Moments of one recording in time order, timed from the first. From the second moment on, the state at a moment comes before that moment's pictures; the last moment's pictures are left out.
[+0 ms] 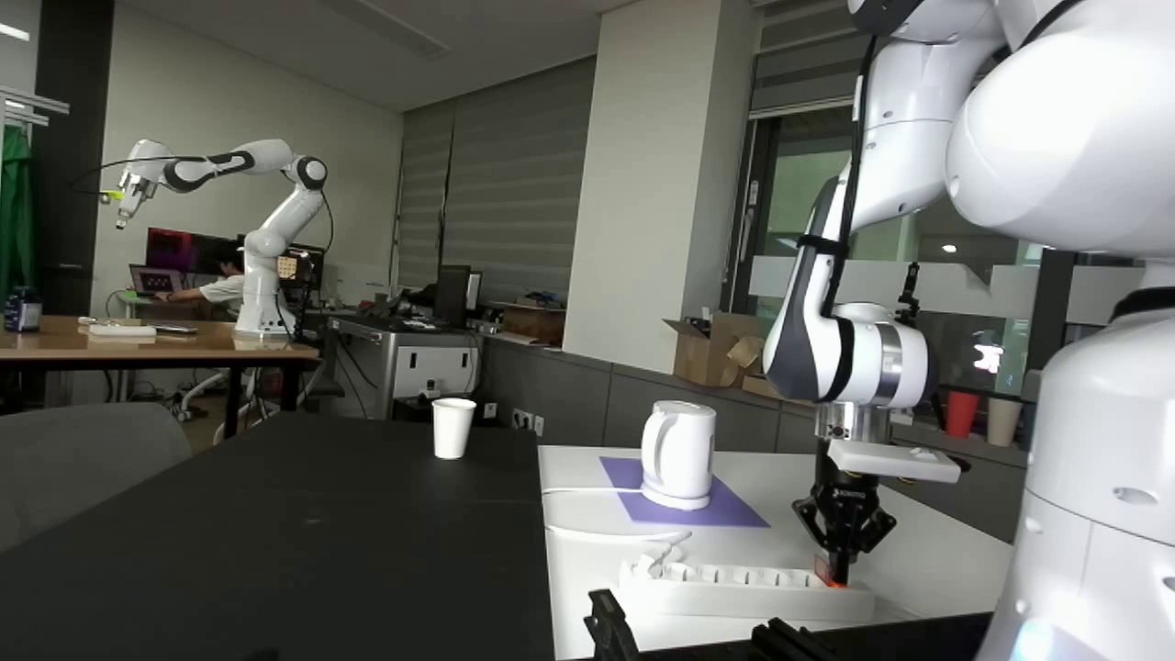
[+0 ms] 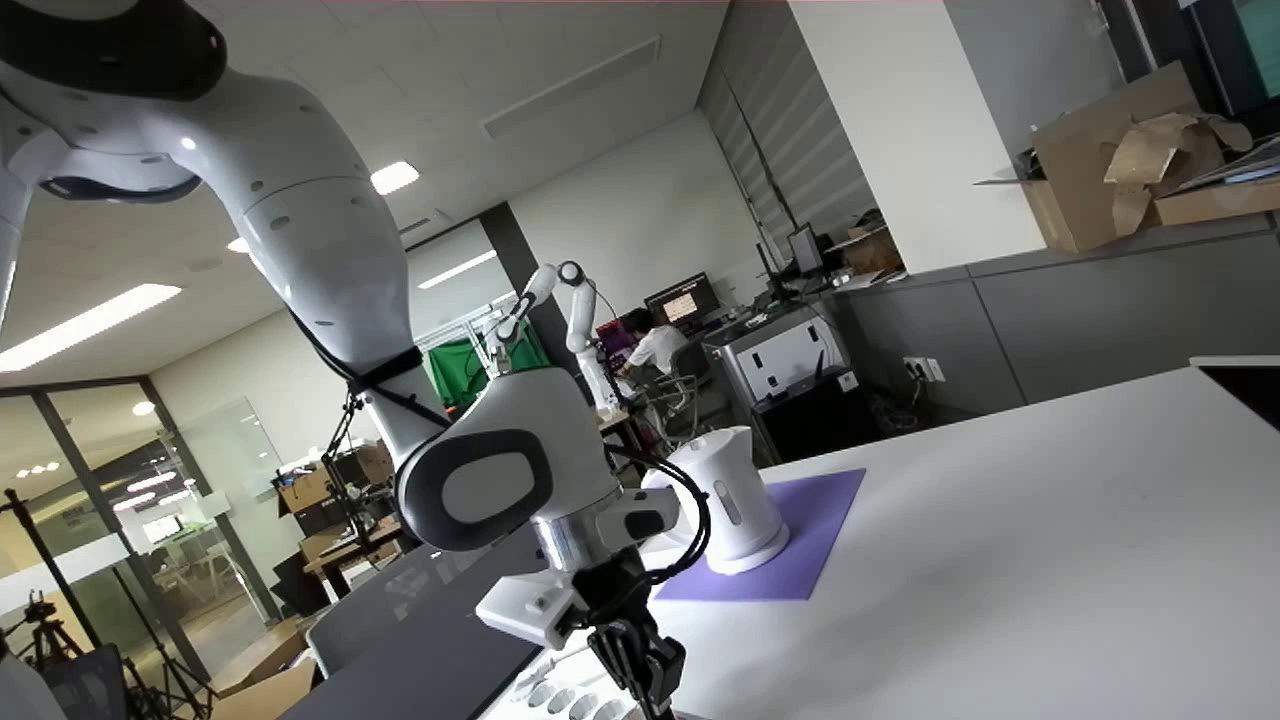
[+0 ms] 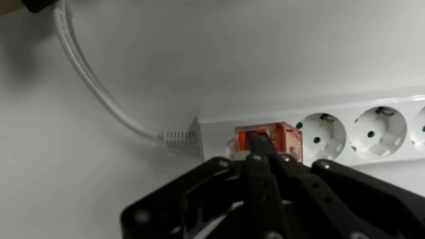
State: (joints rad) arm -0.31 0.50 -0.05 -2.64 0.13 3.04 -0.19
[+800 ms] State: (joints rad) arm -0.32 0.51 -0.03 -2.64 0.13 3.06 -0.19
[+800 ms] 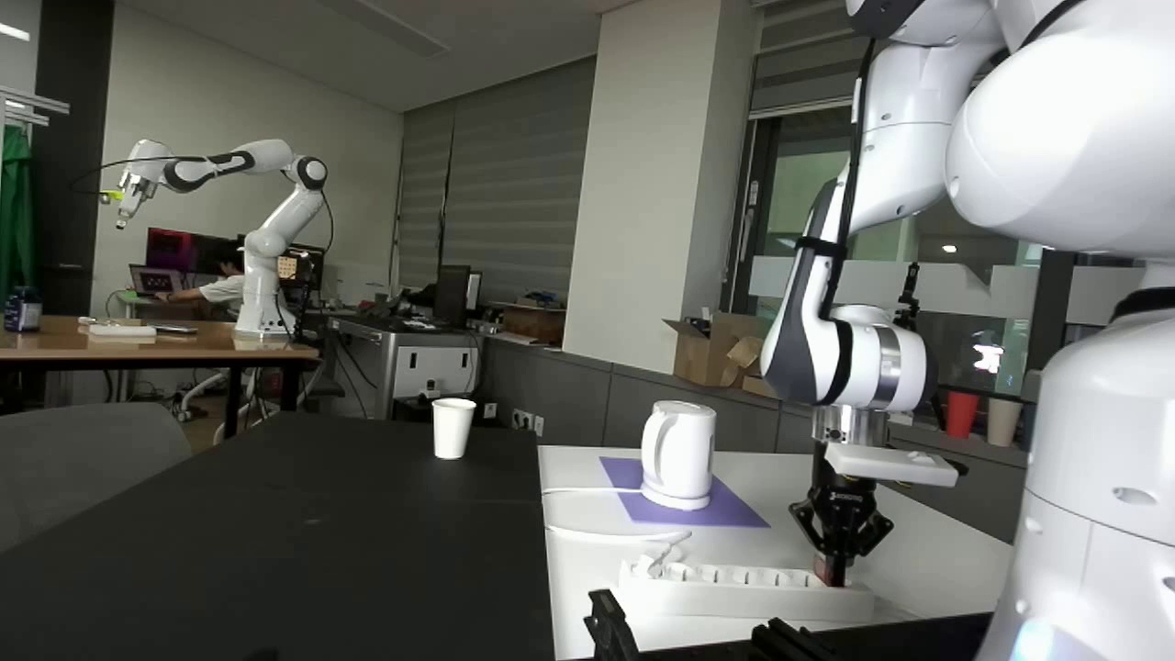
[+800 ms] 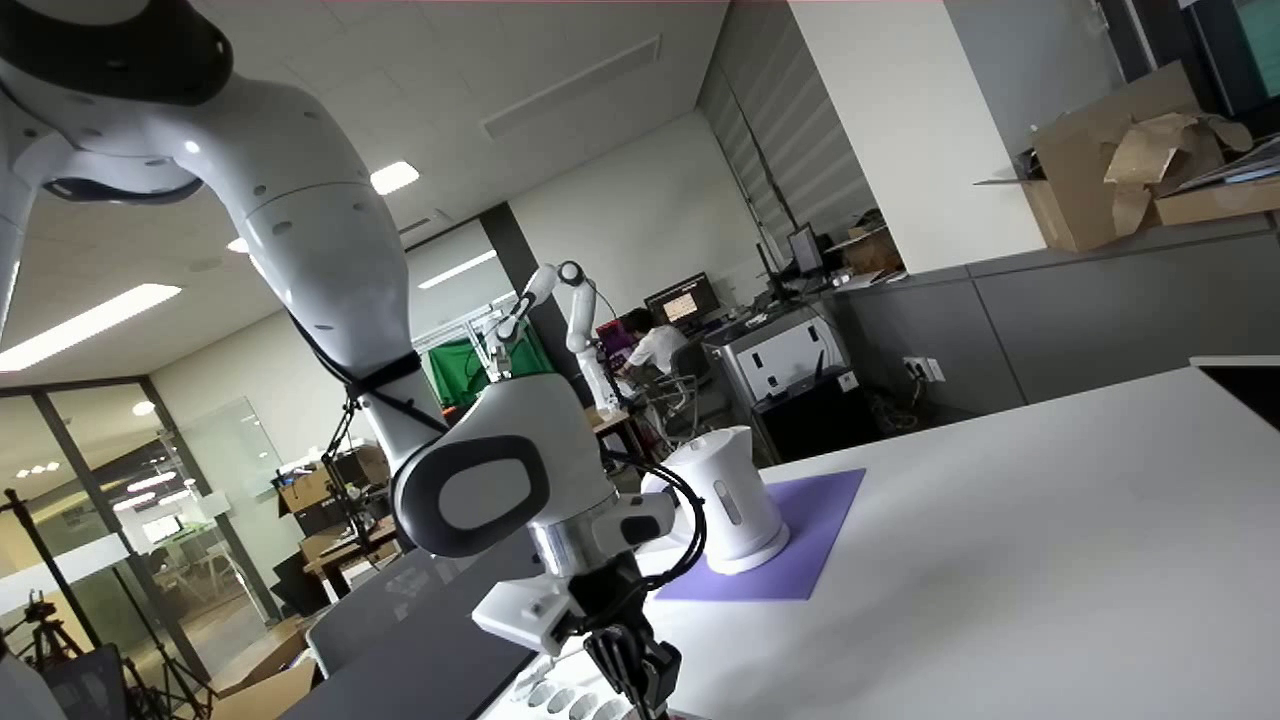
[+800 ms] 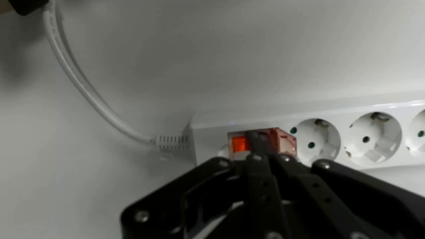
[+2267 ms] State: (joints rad) arm -0.30 0.53 -0.05 -2.77 0.06 3.46 -0.10
